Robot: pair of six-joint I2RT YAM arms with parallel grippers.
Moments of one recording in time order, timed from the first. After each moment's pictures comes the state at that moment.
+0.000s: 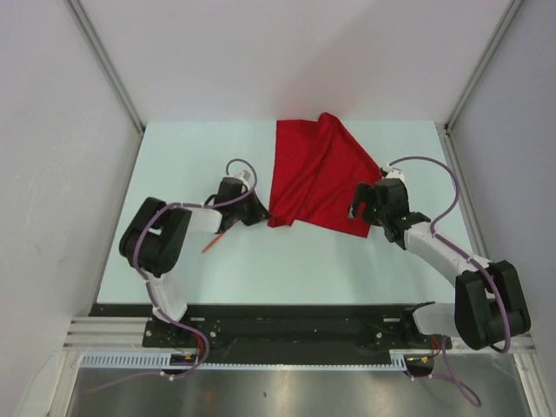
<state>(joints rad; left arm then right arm) -0.41 1.85 0.85 0.31 0.33 -0.73 0.32 1.28 0.72 -0.10 0.12 0.47</state>
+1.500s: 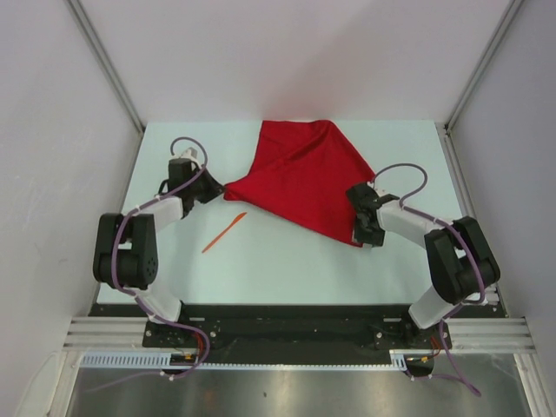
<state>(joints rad) -0.04 1.66 0.89 0.13 0.29 -0.58 0.42 1.61 0.92 -0.62 0.31 0.63</state>
